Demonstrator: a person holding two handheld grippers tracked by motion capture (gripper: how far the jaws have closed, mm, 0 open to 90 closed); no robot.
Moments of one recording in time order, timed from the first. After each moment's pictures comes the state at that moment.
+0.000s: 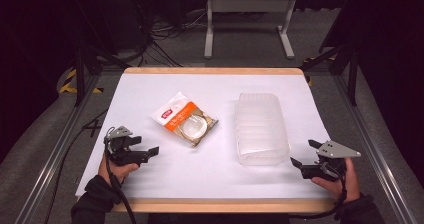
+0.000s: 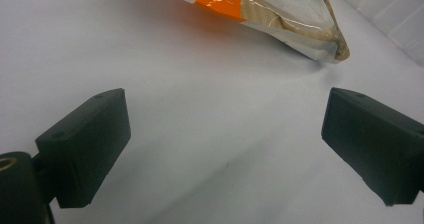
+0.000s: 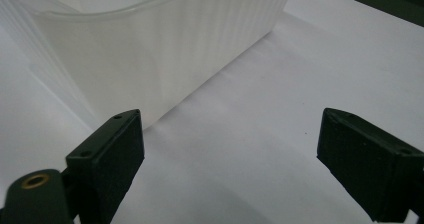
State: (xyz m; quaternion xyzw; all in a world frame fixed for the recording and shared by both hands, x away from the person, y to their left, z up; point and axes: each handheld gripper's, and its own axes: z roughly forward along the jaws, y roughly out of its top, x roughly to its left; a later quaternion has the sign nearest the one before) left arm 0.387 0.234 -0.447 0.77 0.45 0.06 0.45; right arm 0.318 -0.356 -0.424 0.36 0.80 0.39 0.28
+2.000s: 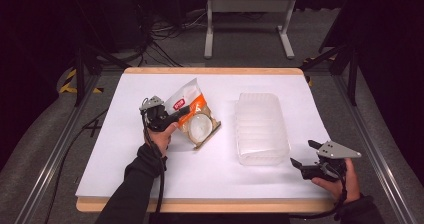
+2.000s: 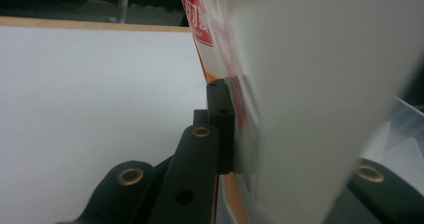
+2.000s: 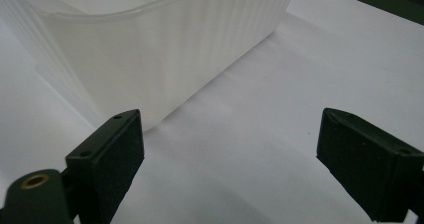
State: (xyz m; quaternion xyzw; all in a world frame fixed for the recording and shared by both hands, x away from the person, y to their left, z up) left arm 0.457 0.142 -0.418 0.69 0.38 0.07 0.60; right arm 0.316 -0.356 -0.424 0.36 0.80 0.40 0.27
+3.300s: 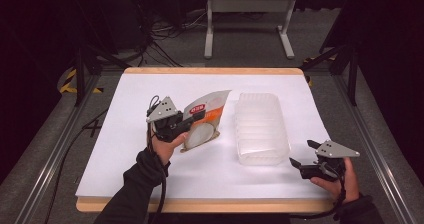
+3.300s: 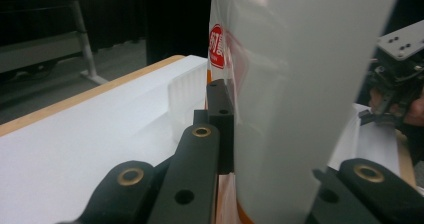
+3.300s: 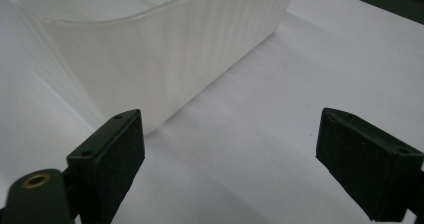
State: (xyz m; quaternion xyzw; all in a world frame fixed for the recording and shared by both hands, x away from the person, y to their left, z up) left arm 0.391 0.102 -0.342 0.75 0.22 0.13 0.61; right arm 0.317 -0.353 -0.423 0.36 0.80 0.40 0.27
